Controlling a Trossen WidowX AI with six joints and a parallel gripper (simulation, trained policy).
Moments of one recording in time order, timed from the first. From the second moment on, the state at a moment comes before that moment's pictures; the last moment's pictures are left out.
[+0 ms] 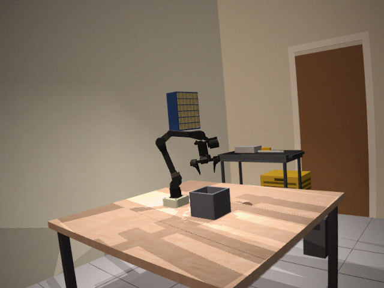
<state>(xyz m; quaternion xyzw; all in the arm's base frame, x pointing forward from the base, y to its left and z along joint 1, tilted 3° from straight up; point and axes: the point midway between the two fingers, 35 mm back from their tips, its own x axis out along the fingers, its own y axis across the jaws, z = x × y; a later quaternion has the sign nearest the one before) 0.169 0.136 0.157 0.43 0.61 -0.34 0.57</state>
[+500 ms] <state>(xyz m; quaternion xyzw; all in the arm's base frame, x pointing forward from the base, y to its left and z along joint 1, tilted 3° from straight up) 0.178 0.110 0.094 0.40 0.61 -0.41 0.55</state>
